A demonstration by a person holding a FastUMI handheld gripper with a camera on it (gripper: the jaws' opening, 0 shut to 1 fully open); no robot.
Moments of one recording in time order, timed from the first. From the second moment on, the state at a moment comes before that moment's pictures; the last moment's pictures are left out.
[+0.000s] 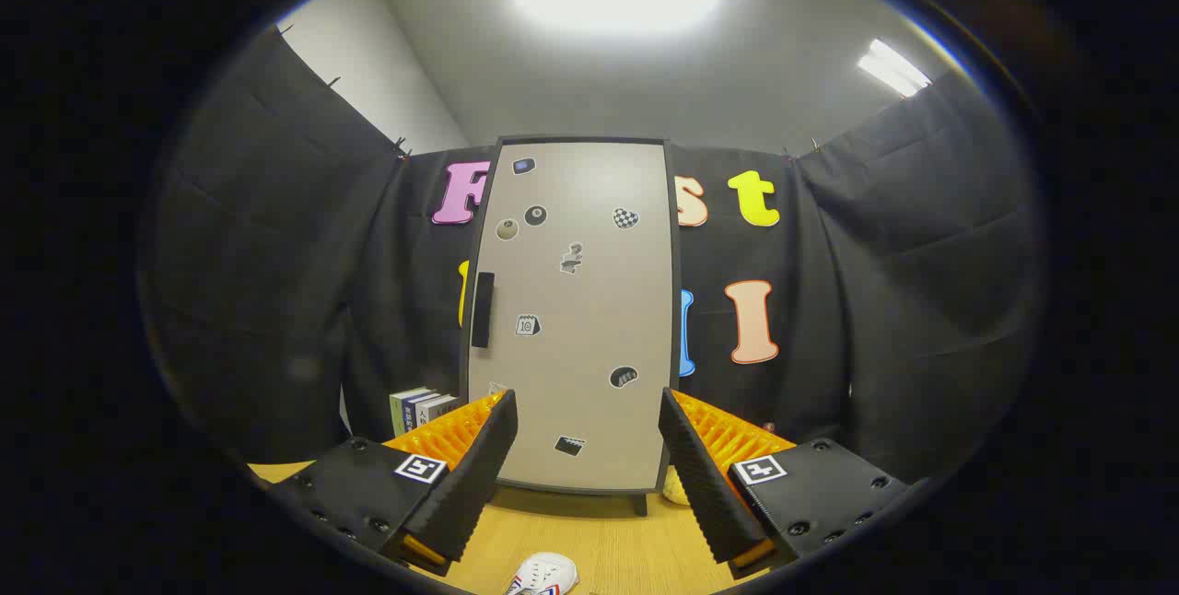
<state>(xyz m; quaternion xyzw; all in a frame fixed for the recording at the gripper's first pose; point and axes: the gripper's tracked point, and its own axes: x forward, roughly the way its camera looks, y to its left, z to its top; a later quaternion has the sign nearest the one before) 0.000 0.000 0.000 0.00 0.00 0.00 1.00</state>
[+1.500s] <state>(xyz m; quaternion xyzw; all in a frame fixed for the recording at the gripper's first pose) 0.123 0.064 0.053 0.03 -0.02 0.05 1.00</state>
